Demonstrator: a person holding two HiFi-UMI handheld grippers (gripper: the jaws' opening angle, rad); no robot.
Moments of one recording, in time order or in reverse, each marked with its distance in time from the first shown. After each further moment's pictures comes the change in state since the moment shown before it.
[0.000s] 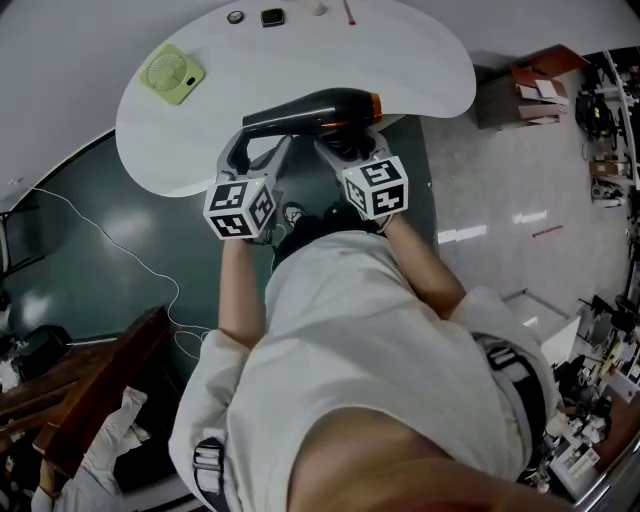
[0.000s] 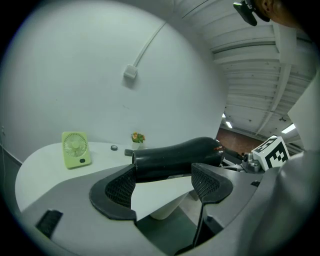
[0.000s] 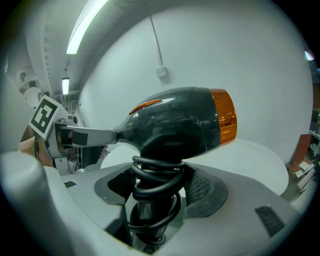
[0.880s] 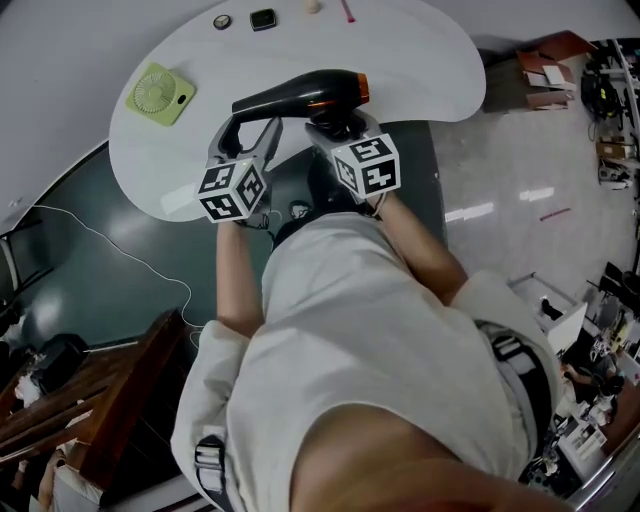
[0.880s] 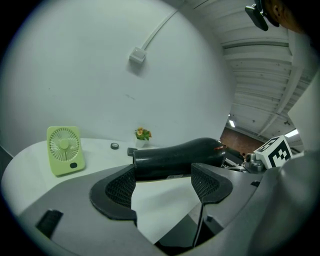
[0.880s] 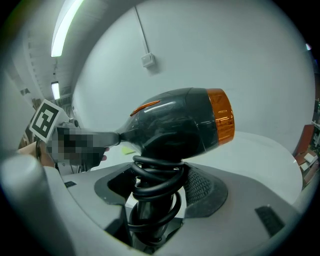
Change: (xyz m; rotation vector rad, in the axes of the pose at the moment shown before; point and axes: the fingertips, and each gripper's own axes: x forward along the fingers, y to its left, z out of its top) left arm 0.091 0.061 0.009 -0.040 0.054 0.000; right arm 0.086 -0.049 0.015 0.075 0.056 -0.005
